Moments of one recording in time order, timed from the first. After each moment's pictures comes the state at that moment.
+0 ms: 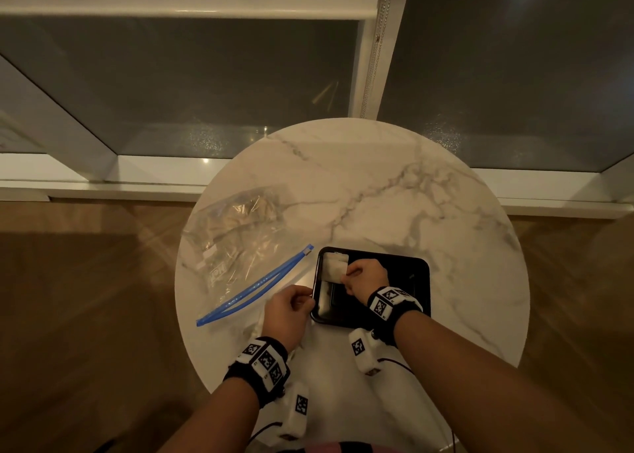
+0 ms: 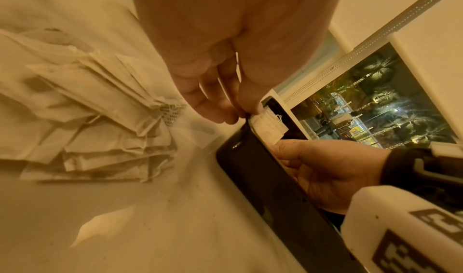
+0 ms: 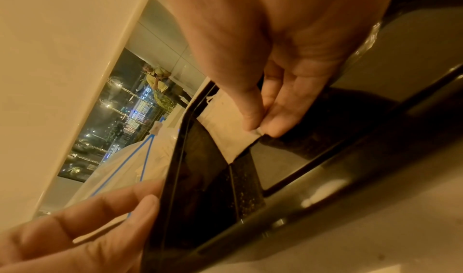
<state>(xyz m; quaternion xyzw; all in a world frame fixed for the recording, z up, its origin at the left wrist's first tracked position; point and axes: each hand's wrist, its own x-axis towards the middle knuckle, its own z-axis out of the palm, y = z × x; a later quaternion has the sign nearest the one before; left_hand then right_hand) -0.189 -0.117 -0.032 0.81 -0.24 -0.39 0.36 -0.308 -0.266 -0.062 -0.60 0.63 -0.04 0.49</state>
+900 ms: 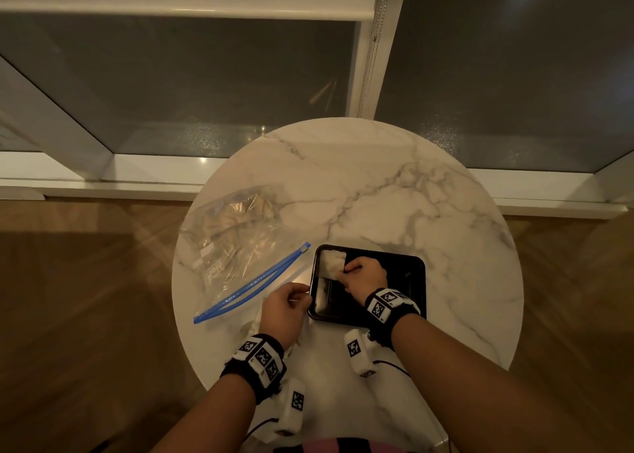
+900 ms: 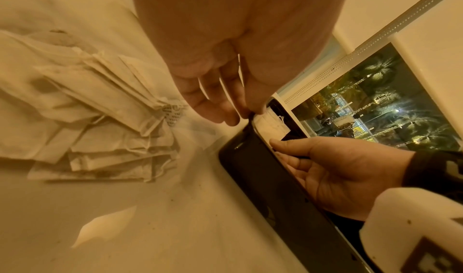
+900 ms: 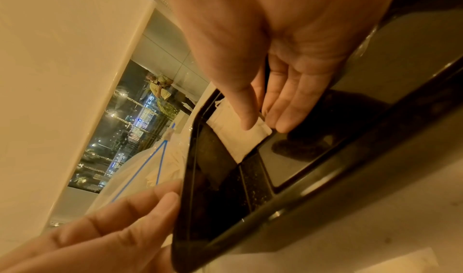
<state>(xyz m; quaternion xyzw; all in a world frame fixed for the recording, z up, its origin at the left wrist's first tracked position) -0.190 -0.117 -0.032 0.81 -0.24 -0.39 0.36 -0.311 -0.263 -0.065 -0.58 0.64 -0.07 0.51</state>
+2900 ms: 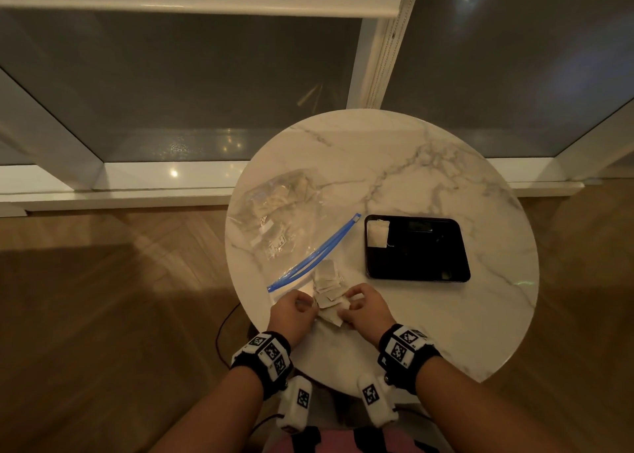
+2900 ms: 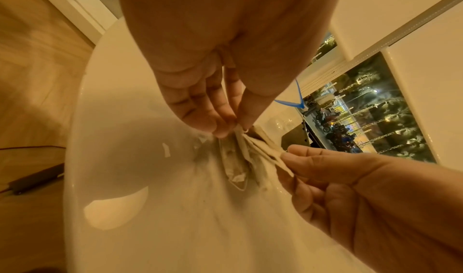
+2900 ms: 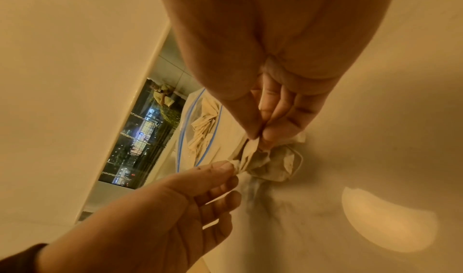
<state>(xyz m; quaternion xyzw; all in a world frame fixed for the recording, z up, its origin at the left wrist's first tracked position) -0.096 0.002 -0.034 0.79 -0.26 -0.47 0.28 -0.259 -0.070 -0.021 -0.55 0.62 -0.05 0.56</state>
